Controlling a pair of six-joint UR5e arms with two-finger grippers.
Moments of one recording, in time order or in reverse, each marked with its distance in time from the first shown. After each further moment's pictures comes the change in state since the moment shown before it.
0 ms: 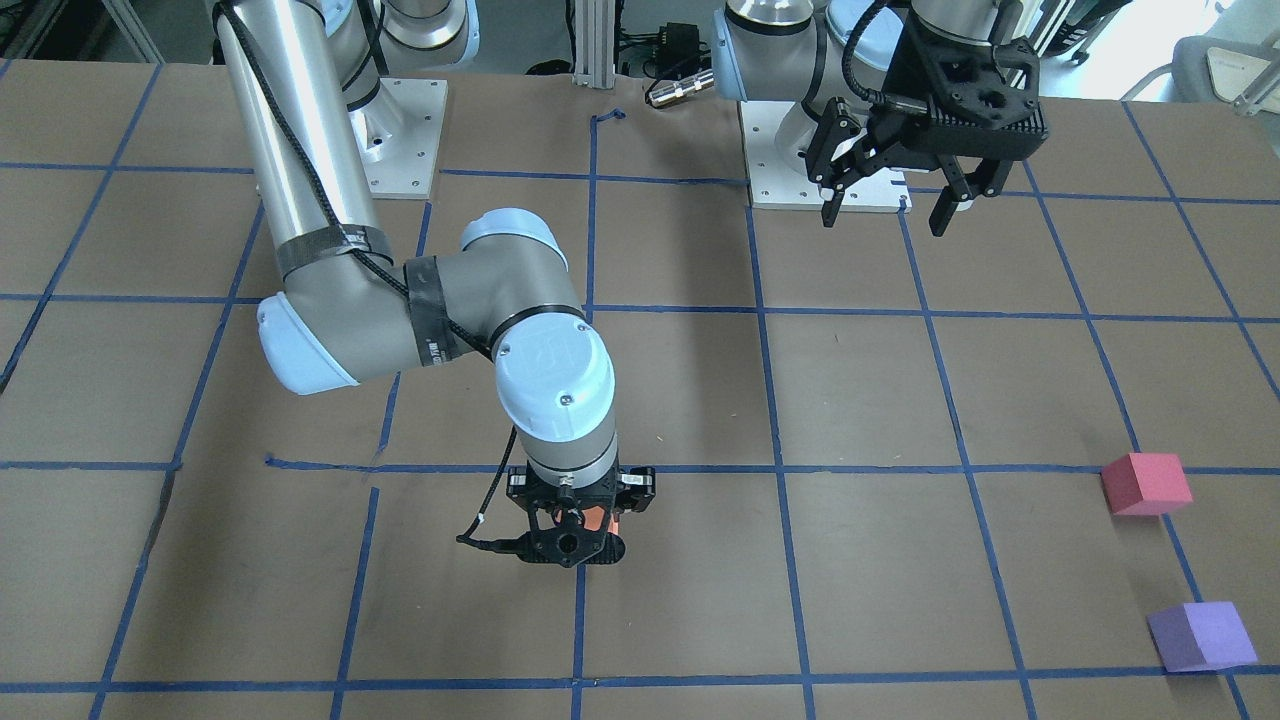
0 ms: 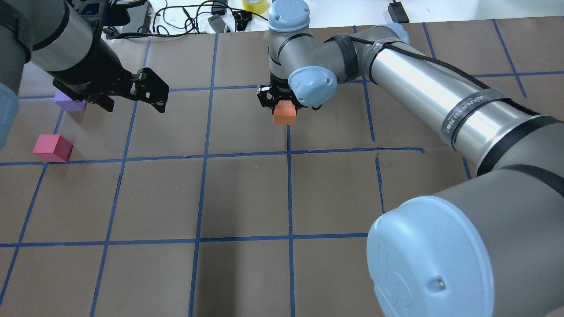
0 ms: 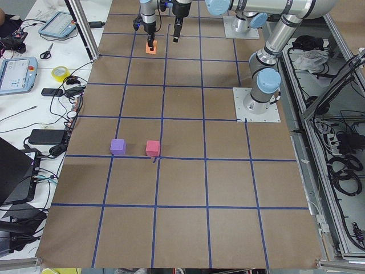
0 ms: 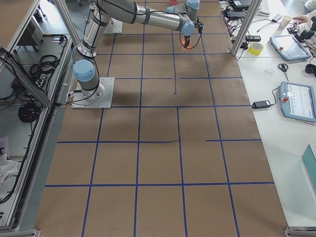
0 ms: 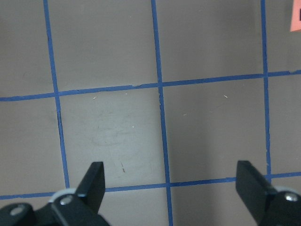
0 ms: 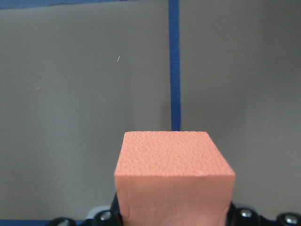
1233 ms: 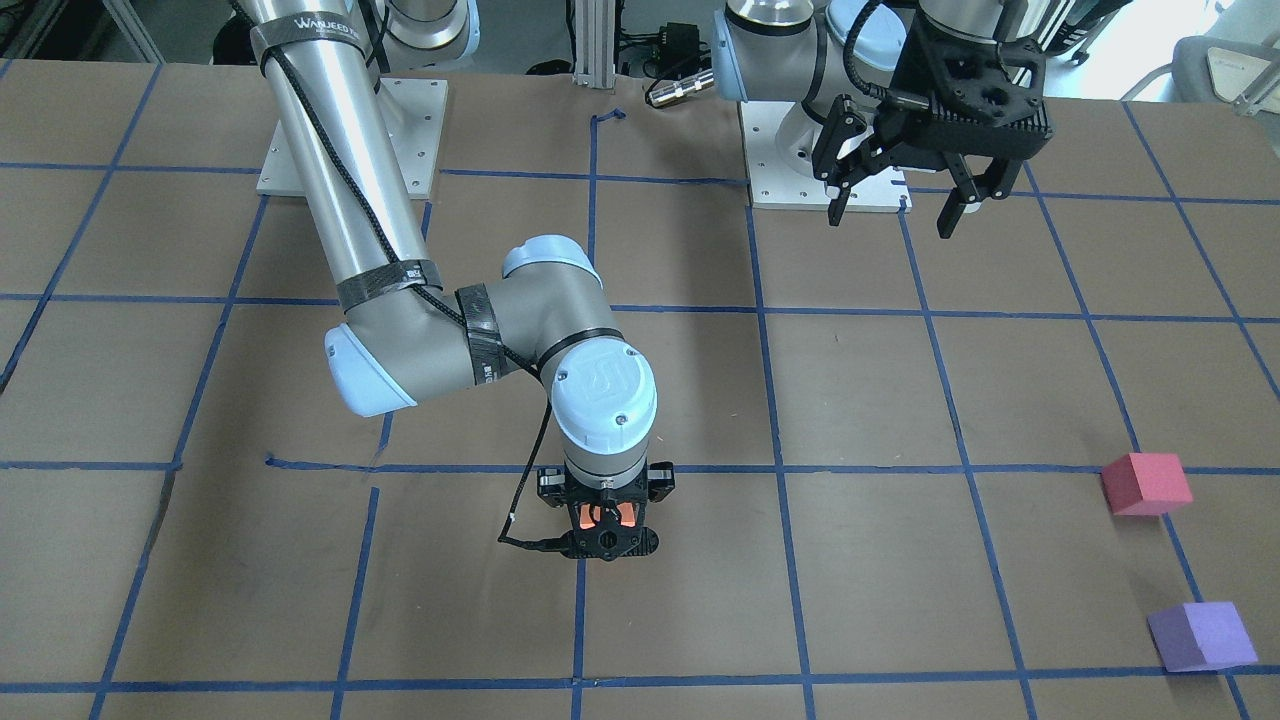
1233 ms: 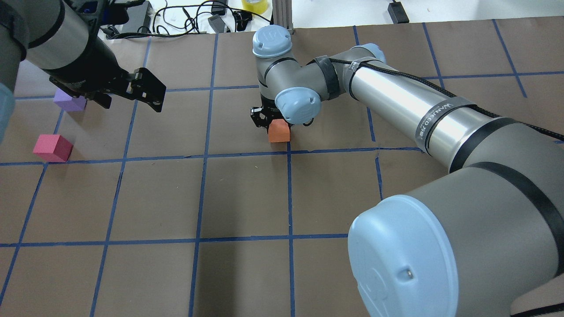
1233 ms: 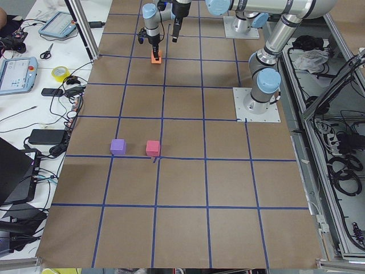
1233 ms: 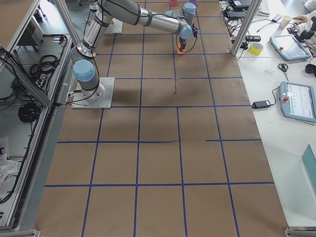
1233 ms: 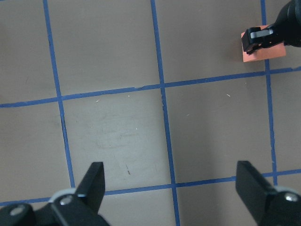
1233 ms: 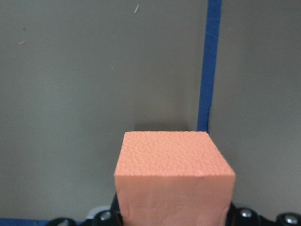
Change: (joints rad) left arm 0.008 -0.001 0.006 0.001 0.001 0.061; right arm 0.033 0.043 0.026 -0.017 -0.019 -0.035
